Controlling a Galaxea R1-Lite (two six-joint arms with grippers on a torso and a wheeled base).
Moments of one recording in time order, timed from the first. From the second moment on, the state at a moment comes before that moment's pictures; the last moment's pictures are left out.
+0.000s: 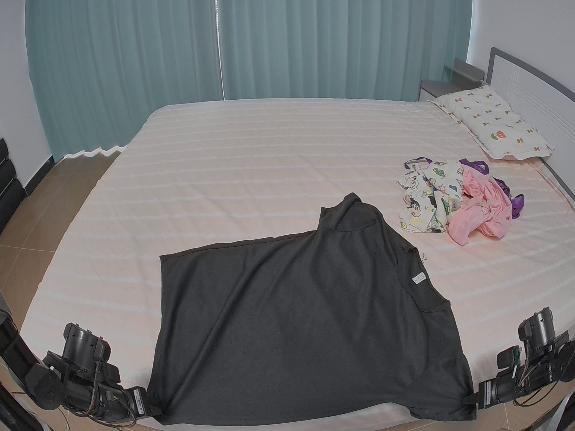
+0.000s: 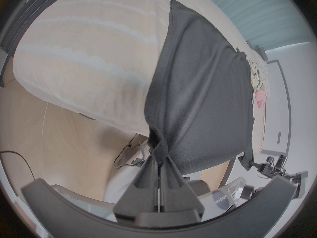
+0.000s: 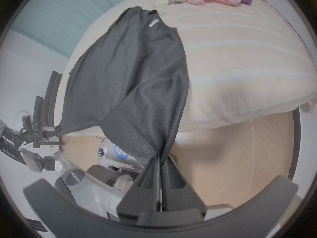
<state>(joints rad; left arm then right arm) -0.18 1.72 -0.02 -0.50 -0.29 -0.60 0.07 1.62 -0.02 -0.39 0.24 0.17</state>
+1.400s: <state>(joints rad) -0.06 1.56 -0.34 -0.31 -0.29 -0.80 0.06 1.53 -0.45 -0.39 0.32 0.35</state>
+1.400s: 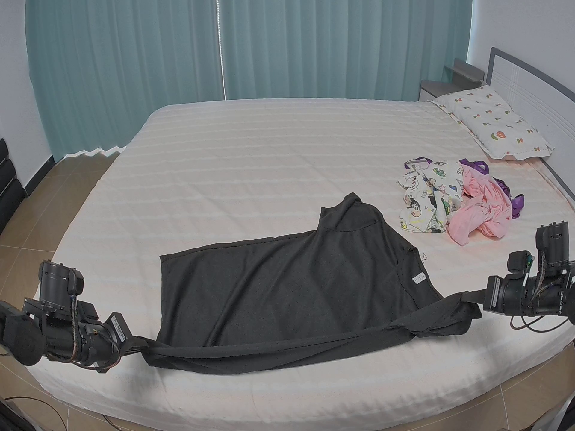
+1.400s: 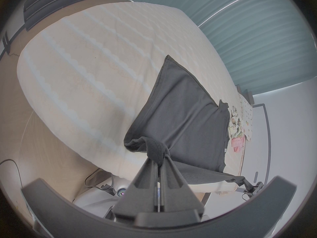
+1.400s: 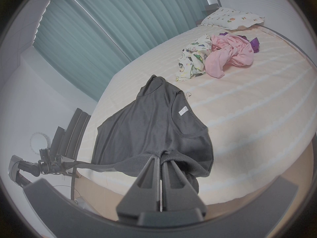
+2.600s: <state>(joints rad) -0.03 2.06 -0.73 -0.32 -0.24 -0.88 0.09 1.96 -0.73 -0.45 0.32 0.53</state>
